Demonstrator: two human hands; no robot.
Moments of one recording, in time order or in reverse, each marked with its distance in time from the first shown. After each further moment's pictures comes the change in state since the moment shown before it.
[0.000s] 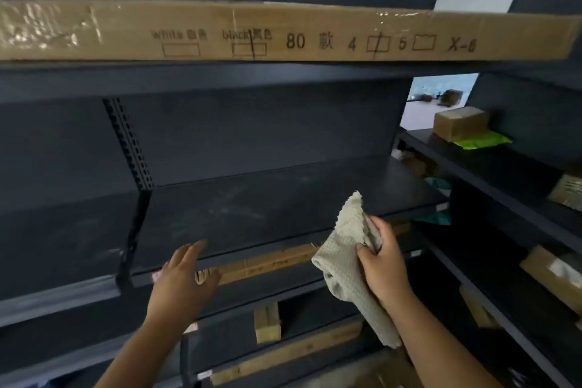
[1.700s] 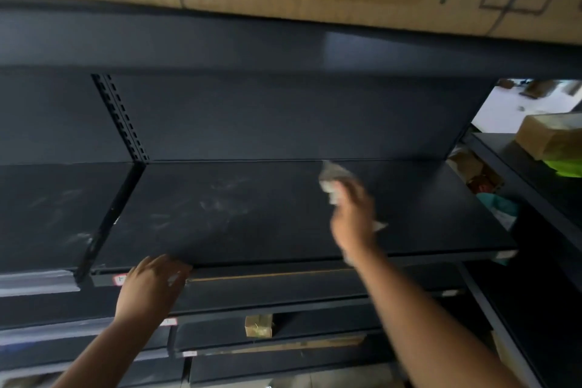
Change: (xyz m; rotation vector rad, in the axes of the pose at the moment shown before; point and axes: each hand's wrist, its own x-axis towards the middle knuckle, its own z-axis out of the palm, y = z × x) left_hand 0.071 -0.043 0.066 0.265 0.115 -0.016; right_hand 0.234 0.095 0.109 -0.535 0.007 -0.509
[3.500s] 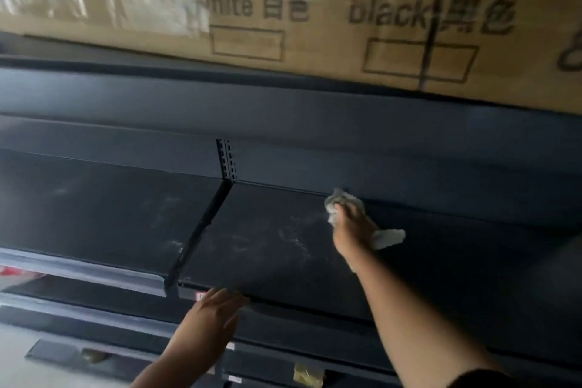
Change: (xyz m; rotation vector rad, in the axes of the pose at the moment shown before) left_hand -0.015 -0.048 0.002 -0.119 -0.010 0.115; right_hand 0.062 -0.116 0.146 -0.079 -0.509 0.020
